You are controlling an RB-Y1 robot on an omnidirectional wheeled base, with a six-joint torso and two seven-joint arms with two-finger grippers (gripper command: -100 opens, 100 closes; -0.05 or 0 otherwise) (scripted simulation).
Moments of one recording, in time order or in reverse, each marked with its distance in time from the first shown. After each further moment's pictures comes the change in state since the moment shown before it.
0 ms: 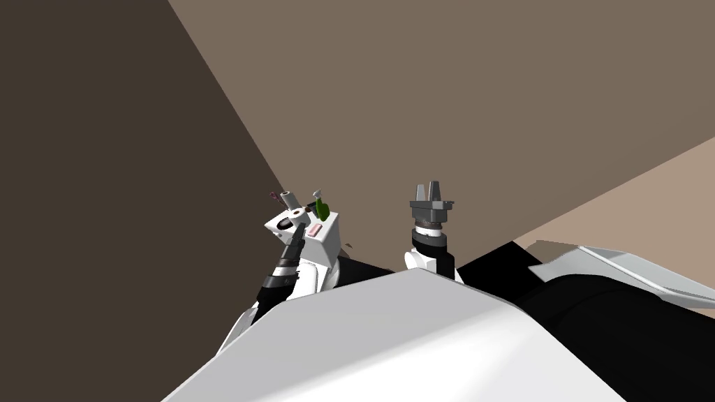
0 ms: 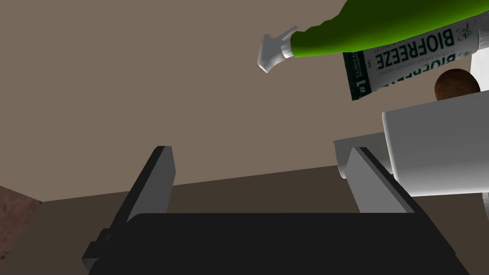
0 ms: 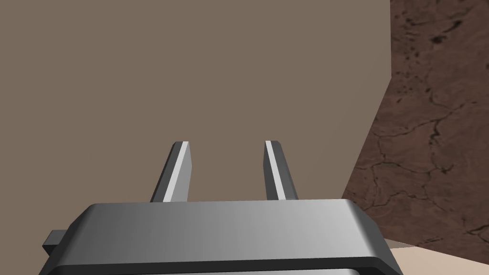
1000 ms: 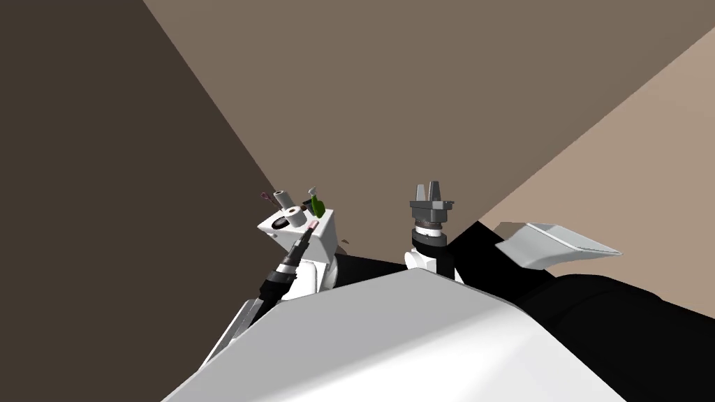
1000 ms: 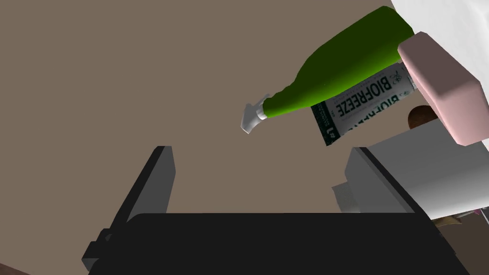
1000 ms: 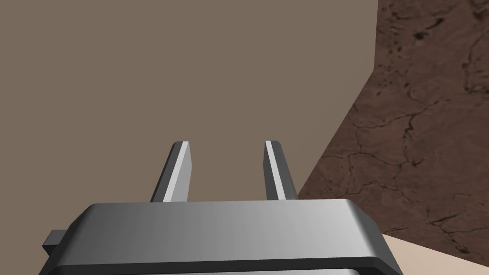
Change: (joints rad) left arm -0.101 0.131 0.039 0.180 -0.159 -0.046 0.051; right arm 0.000 0.000 0.000 0.000 0.000 0.000 0.000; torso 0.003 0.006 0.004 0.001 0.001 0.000
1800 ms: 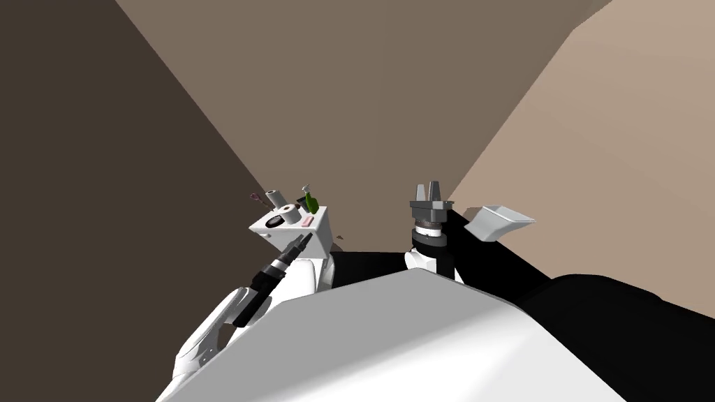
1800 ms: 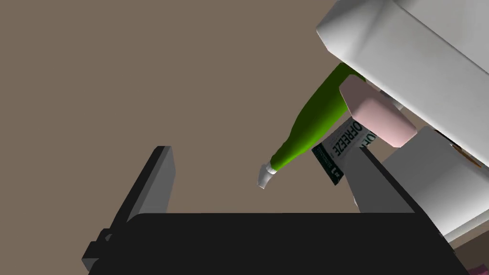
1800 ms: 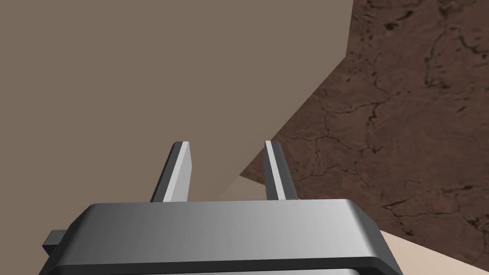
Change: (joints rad) left arm -0.134 0.198 0.058 0.223 -0.220 -0.061 0.082; right arm 0.000 0.000 0.000 0.000 0.000 0.000 0.000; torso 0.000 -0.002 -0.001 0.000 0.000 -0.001
